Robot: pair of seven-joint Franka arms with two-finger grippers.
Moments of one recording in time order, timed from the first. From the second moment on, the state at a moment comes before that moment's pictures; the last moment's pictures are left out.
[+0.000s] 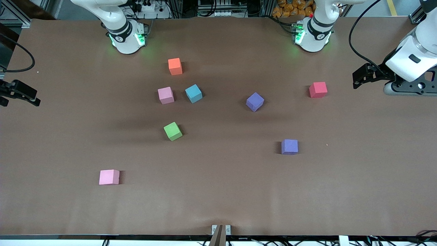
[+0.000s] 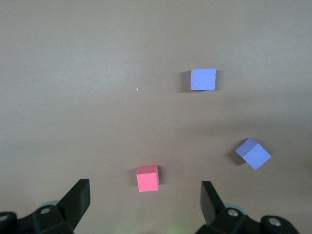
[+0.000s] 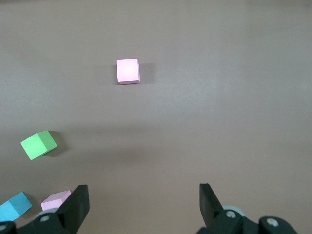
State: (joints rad) left arm -0.17 0.01 0.01 -1.56 0.02 1.53 -0.09; right arm 0.02 0.07 -0.10 -1.49 0.00 1.62 -0.08
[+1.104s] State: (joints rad) left arm -0.33 0.45 0.00 -1.47 0.01 1.72 -0.30; right arm 0.09 0.14 -0.10 -1.53 0.01 1.64 -0.09
